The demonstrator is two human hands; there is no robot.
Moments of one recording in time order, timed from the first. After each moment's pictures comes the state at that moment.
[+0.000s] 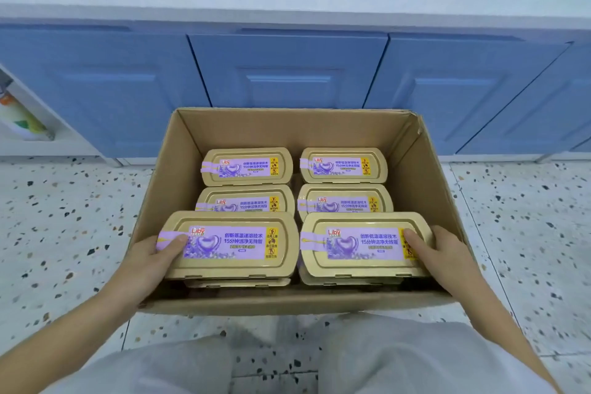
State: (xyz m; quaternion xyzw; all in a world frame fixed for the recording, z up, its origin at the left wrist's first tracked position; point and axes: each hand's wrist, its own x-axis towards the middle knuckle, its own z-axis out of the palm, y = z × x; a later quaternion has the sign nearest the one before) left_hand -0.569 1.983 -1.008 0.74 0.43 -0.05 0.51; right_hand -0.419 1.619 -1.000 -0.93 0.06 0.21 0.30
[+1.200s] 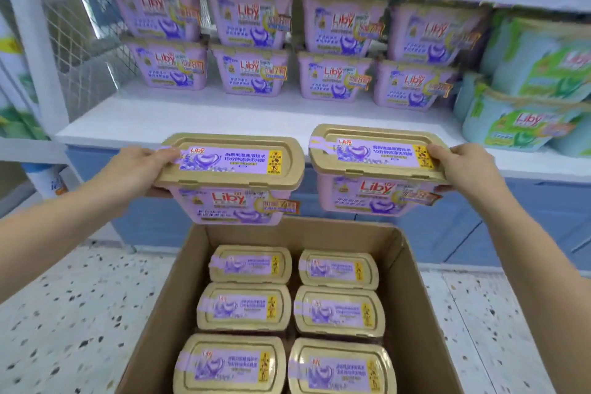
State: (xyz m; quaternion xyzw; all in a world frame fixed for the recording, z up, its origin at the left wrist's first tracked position) left_hand -0.448 2.039 -0.790 0.75 0.34 0.18 0.54; right_hand -0.255 1.679 -0.784 -0.91 -0.04 -0.05 0.40
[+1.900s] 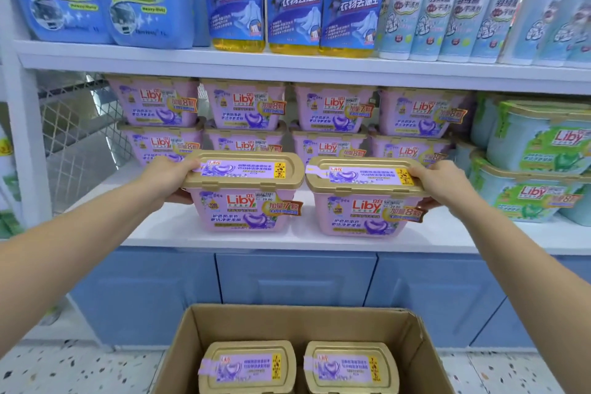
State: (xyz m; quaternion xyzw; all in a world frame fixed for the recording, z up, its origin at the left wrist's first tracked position) left_hand -0.314 2.099 -0.735 0.75 0.32 0.19 0.55; right_hand -0.163 1.732 -0.726 -0.91 -0.03 -0.03 0.42
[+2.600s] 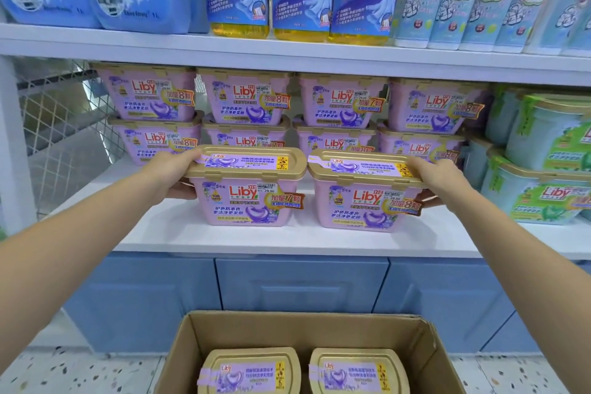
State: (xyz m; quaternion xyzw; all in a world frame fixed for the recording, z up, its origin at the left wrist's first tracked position) left_hand -0.285 2.117 -0.743 0.73 0.34 0.14 0.58; right_hand -0.130 1.758 -0.742 -0.88 0.03 0.02 0.47
